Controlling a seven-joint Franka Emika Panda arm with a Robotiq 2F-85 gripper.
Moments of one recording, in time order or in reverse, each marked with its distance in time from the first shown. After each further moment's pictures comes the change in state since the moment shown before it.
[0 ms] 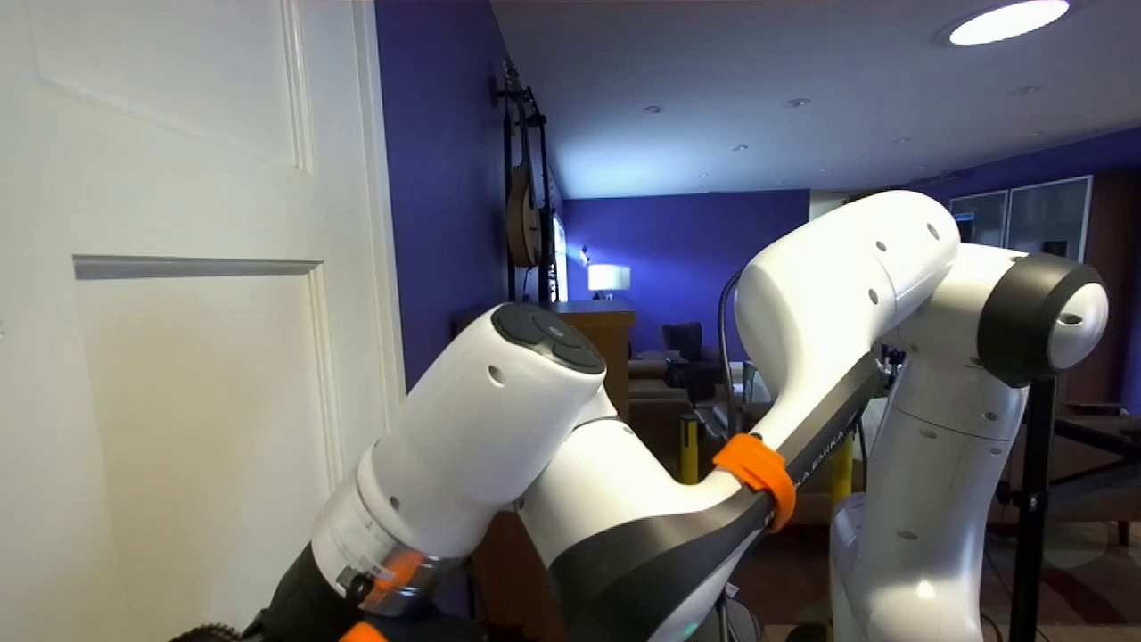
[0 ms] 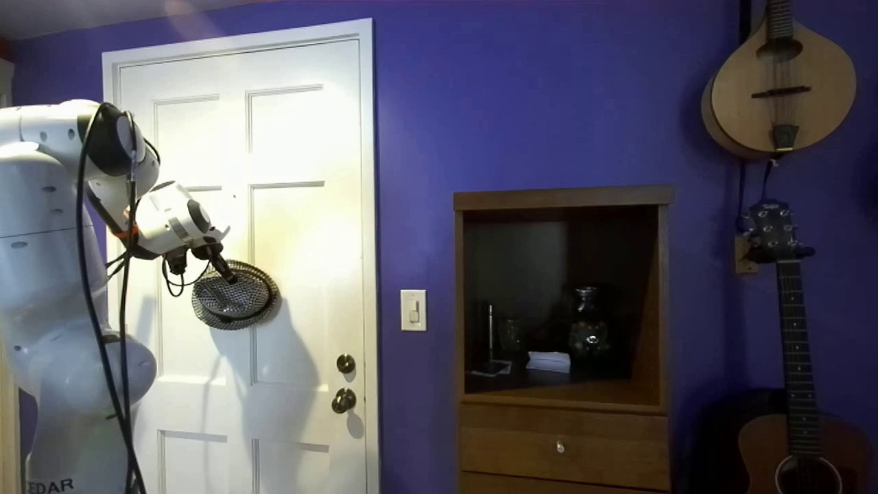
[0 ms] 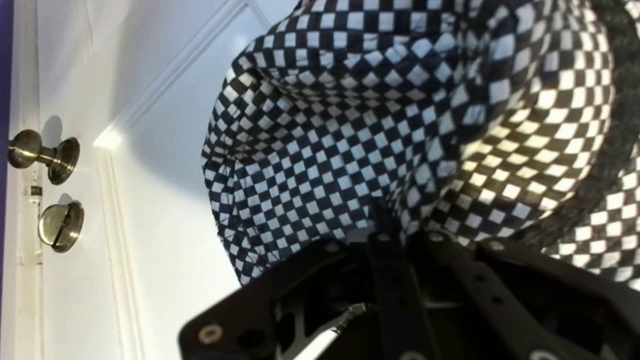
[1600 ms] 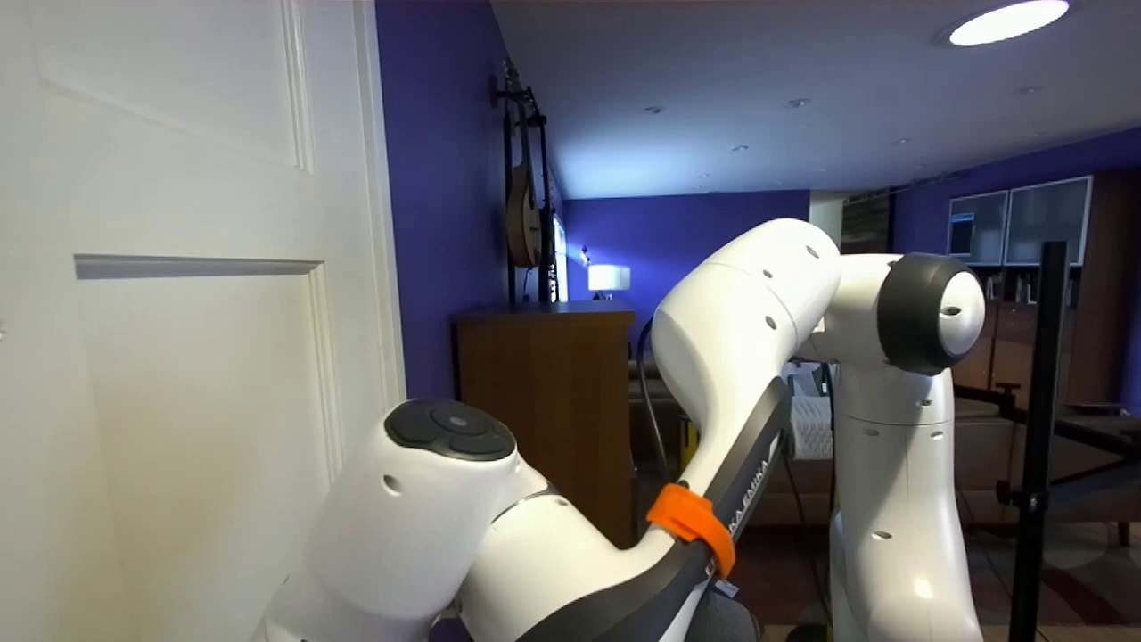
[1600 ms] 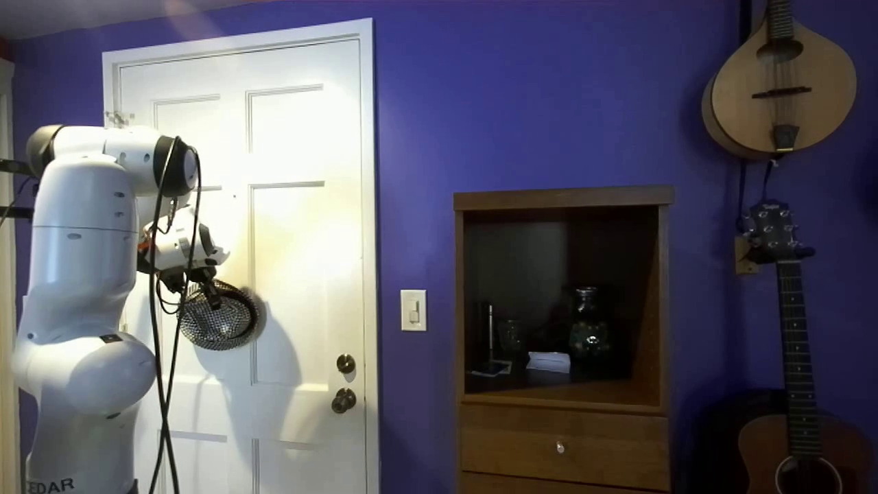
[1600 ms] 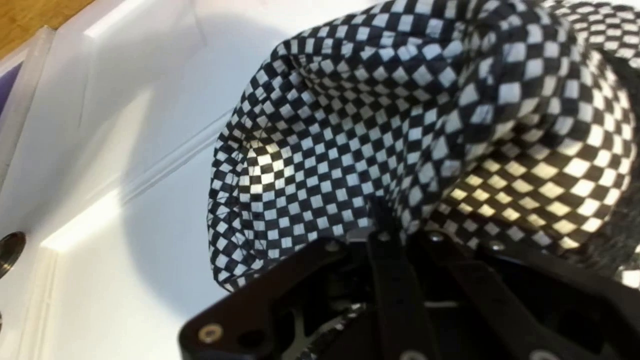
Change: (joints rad) arm 0.004 0.270 0.085 0.083 -0.014 -0.012 -0.118
